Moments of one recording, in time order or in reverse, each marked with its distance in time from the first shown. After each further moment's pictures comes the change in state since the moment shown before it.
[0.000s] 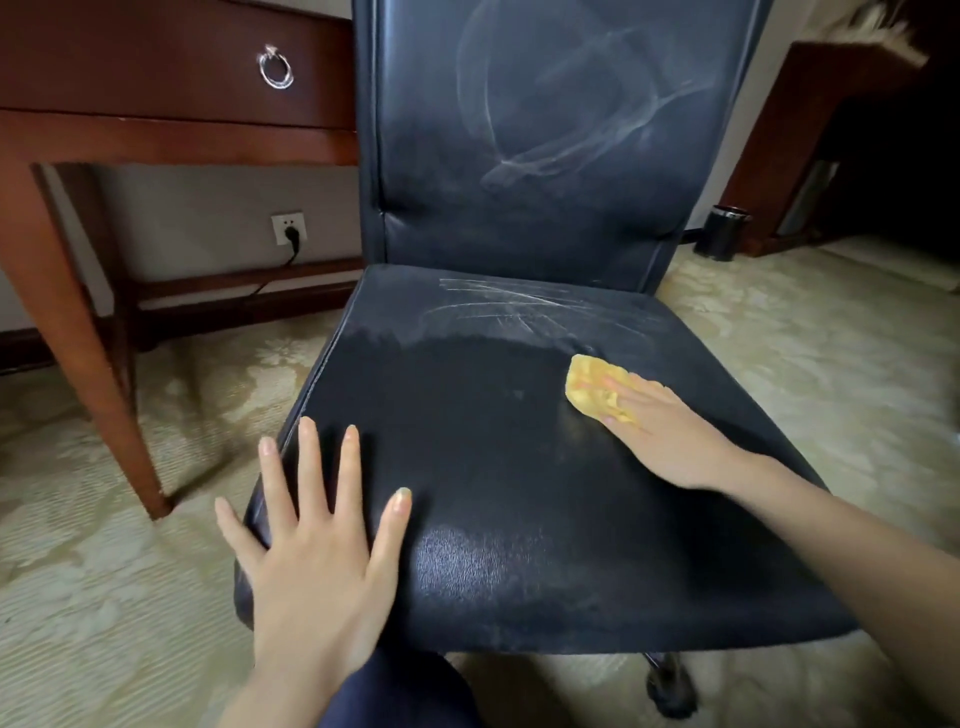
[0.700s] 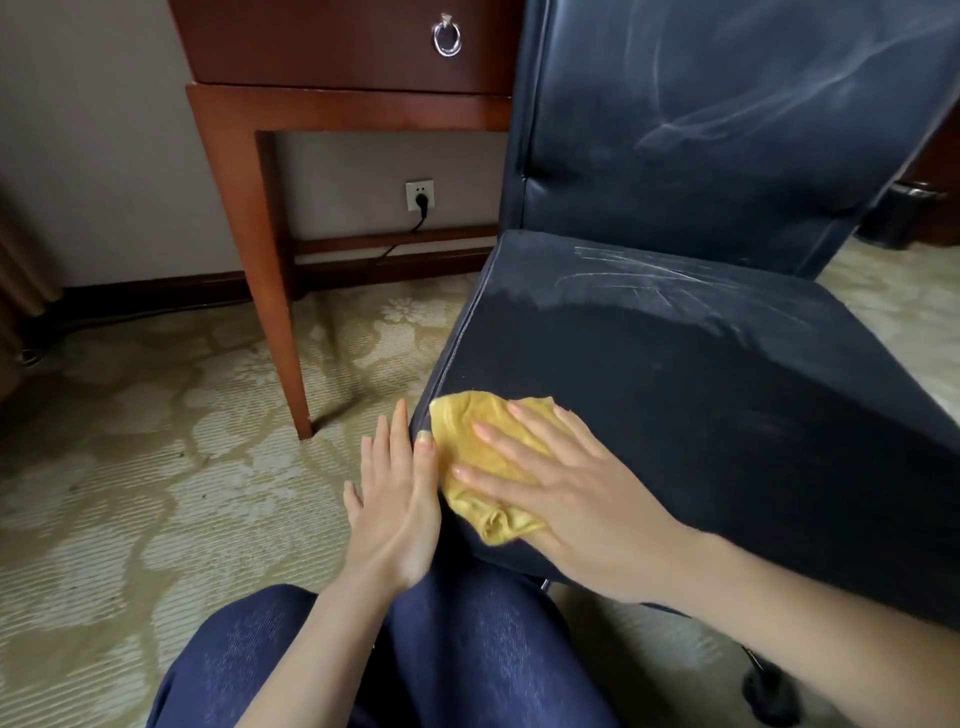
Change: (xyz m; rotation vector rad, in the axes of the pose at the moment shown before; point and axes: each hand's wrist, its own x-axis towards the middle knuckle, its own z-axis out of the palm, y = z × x) left_hand -0.006 -0.068 -0.004 -0.598 -0.154 -0.296; right_hand -0.041 -0.187 0.048 -0.248 0.142 -0.758
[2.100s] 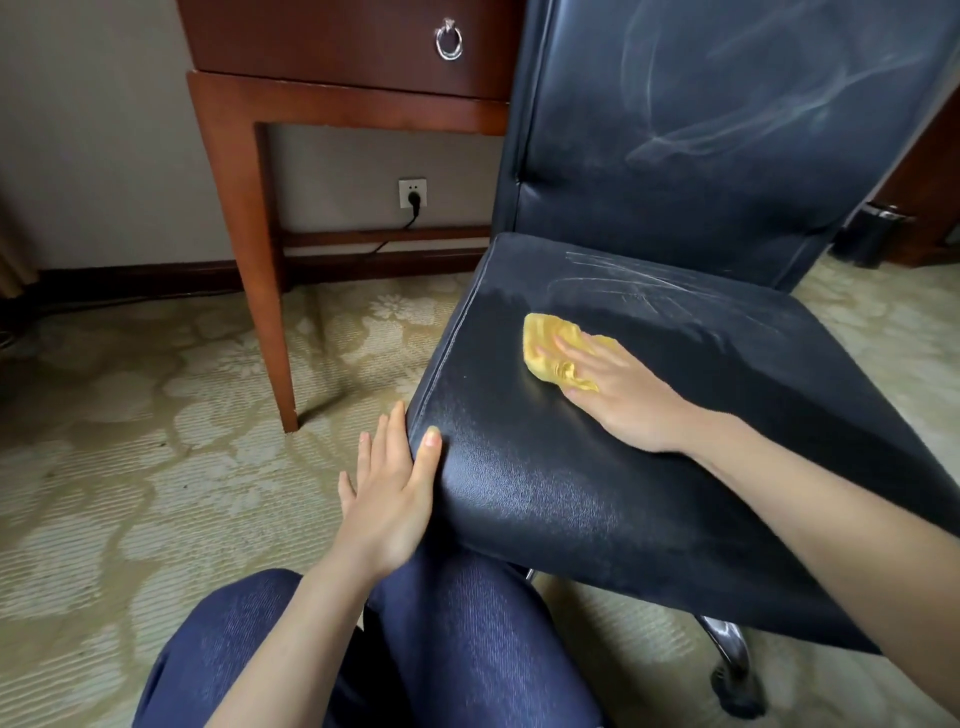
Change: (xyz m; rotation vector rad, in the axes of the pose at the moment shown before) left_hand 0.008 -0.002 0.001 0.046 -0.109 0.002; right_hand 0.023 0.107 -0.005 0.316 -0.121 0.311
